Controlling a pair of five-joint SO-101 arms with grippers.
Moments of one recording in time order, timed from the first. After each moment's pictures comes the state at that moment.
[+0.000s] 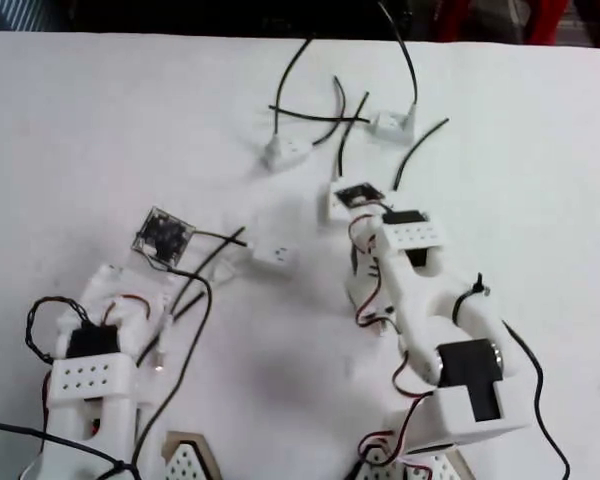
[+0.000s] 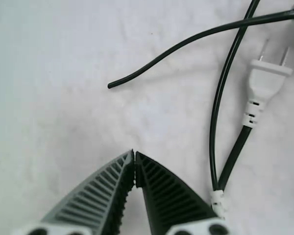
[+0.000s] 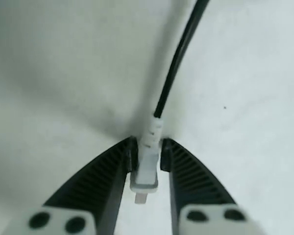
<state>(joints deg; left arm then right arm) -13.2 -56.8 81.3 40.0 -34.4 -10.7 1.9 35.6 65.8 16.0</state>
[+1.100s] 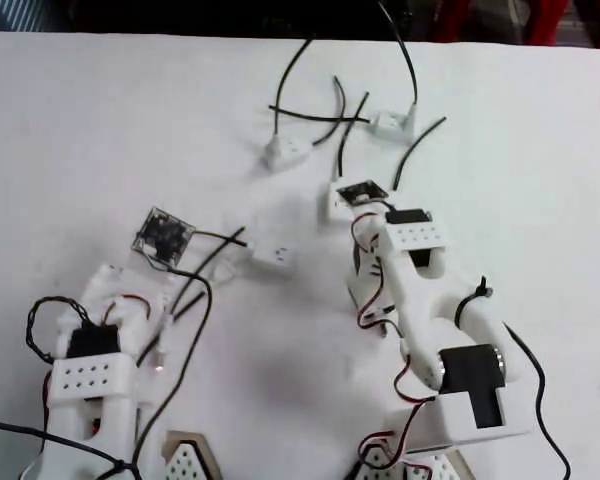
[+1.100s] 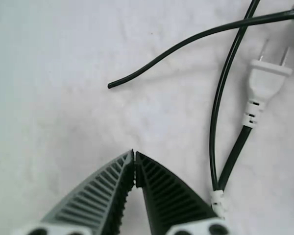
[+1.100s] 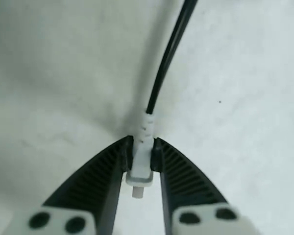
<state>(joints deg) -13.2 -56.8 81.3 40.0 -34.4 -10.4 0.0 35.6 67.5 16.0</state>
